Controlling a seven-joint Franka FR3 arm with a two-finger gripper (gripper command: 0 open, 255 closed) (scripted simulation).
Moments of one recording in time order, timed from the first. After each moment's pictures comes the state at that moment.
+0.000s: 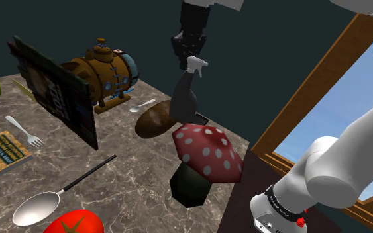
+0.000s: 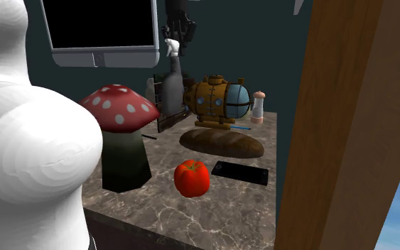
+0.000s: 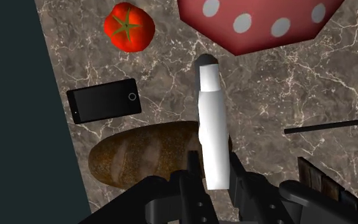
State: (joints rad) arm 0.20 -0.07 0.22 -1.72 -0.03 1.58 0.29
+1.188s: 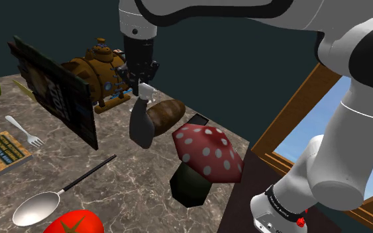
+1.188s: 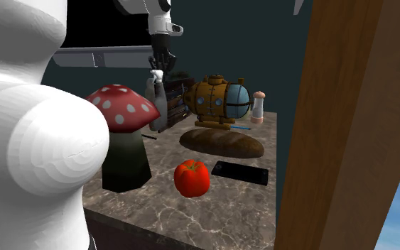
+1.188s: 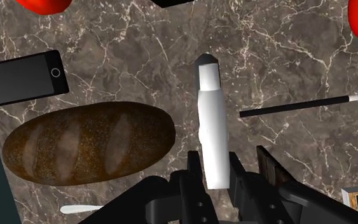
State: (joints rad) arm 0.33 0.25 0.31 -1.57 -0.11 1.73 0.53
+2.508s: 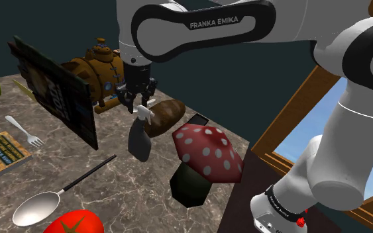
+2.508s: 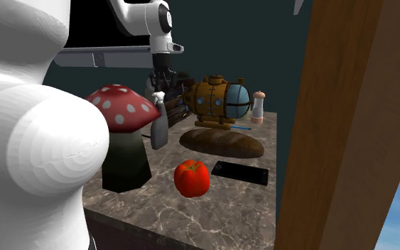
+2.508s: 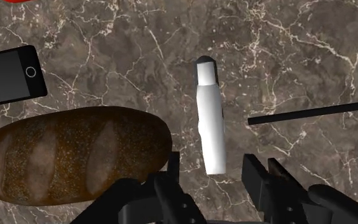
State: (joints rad) arm 0.32 0.27 0.31 -1.71 -0.12 1.89 0.54
